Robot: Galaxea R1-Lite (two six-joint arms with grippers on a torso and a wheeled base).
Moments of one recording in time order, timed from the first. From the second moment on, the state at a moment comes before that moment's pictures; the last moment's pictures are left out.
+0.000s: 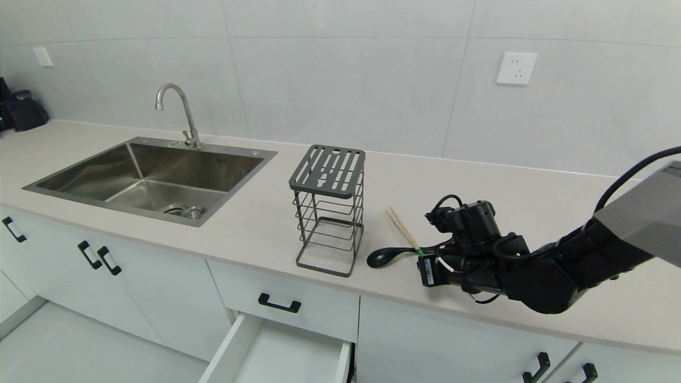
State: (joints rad) left arm 0.00 0.00 0.00 0.00 -0.07 0.00; right arm 0.50 2.10 -0.85 -0.47 -0.07 0.24
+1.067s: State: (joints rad) left arm 0.00 0.00 0.00 0.00 -0.07 0.00; right arm 0.48 1.69 -0.55 -0.83 0.06 0.13
